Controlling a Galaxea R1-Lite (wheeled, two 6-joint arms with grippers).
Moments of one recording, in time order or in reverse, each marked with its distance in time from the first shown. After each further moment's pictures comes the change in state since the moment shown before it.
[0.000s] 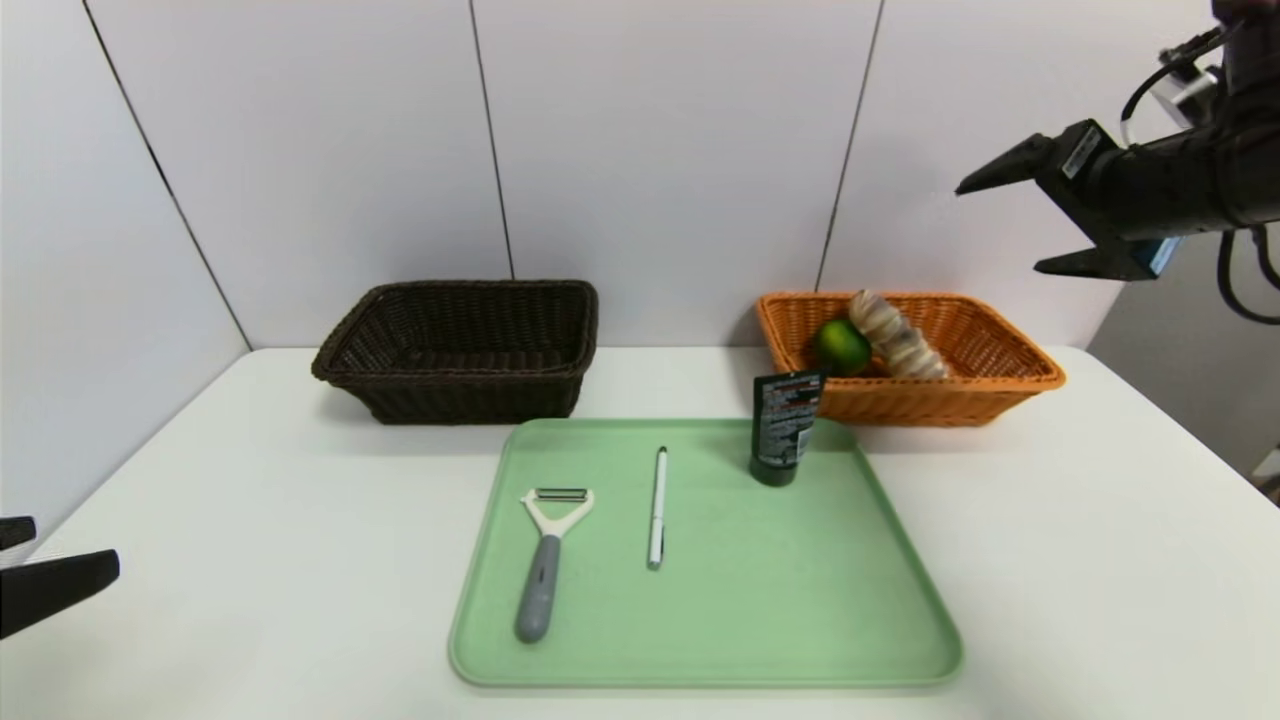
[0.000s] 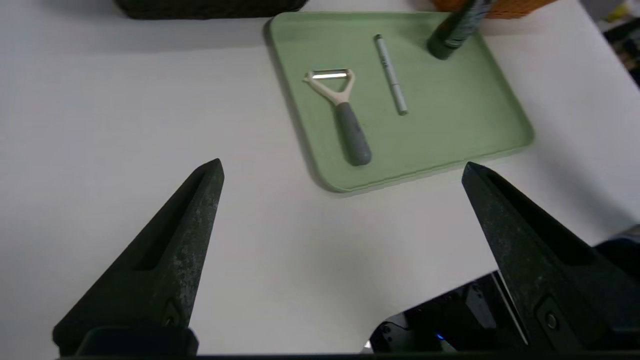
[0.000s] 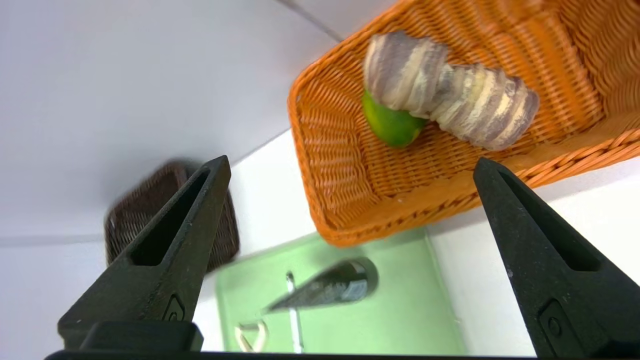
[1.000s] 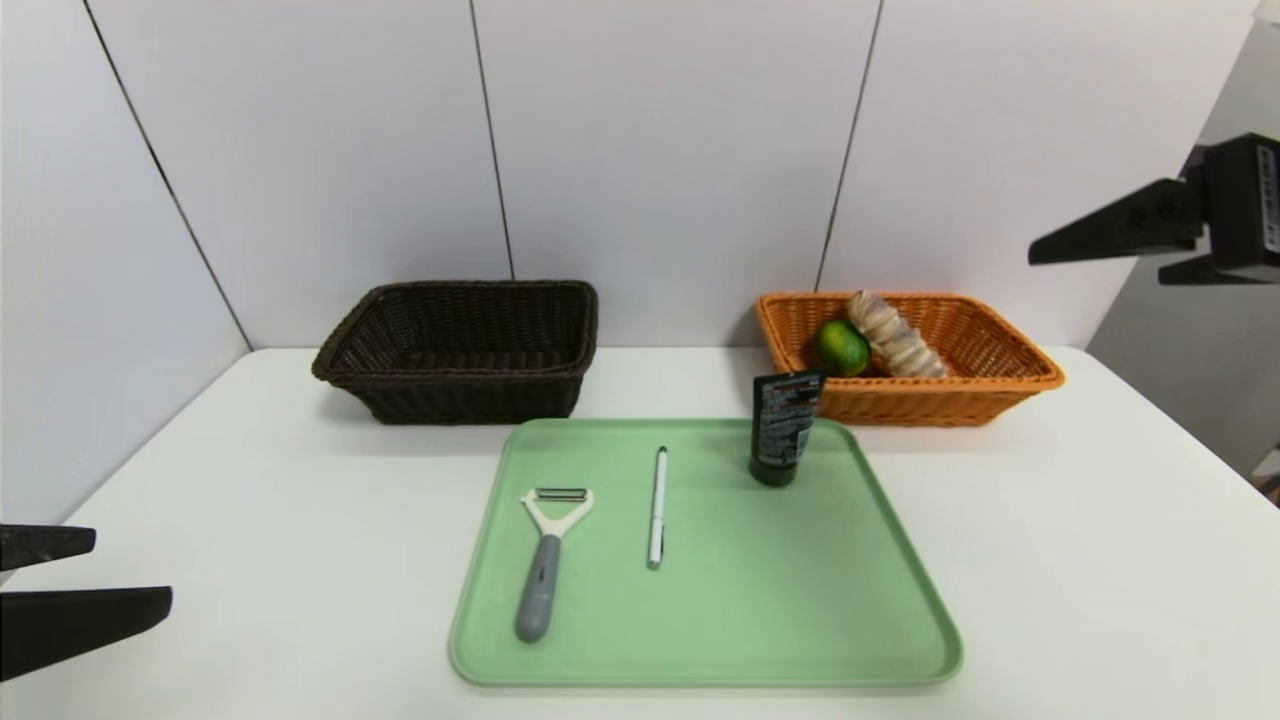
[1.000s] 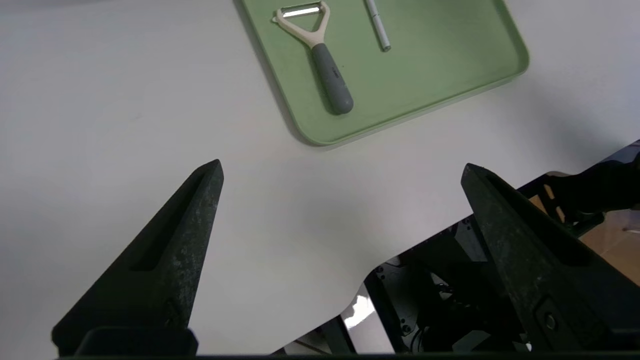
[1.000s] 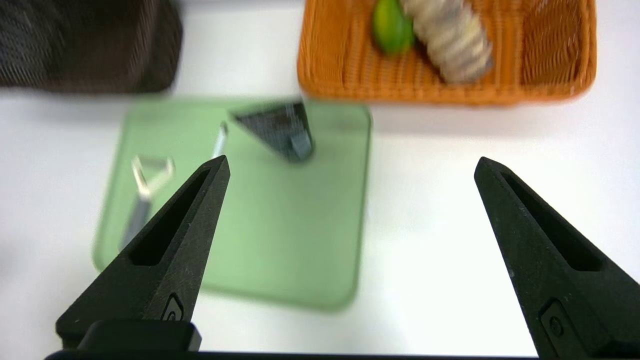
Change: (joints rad) left arm -0.123 0.173 -0.181 0.225 0.043 0.069; right arm 0.279 -0.289 0.019 0.397 -0.208 -0.405
